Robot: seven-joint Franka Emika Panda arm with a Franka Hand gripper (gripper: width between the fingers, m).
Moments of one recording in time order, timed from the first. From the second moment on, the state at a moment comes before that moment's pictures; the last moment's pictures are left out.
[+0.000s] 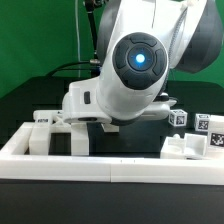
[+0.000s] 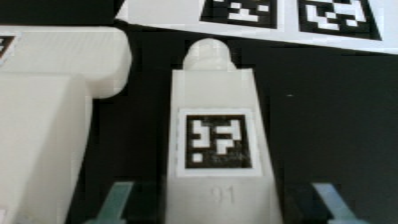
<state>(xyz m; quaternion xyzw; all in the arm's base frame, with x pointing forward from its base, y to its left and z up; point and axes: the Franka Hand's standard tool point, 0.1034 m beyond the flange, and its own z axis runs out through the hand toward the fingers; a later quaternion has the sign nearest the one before) 0.459 -0.052 0.017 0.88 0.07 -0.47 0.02</state>
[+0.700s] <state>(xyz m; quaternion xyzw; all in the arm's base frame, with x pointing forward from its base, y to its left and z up) 0.484 -0.040 0.062 0.88 0.06 -0.46 0.02</state>
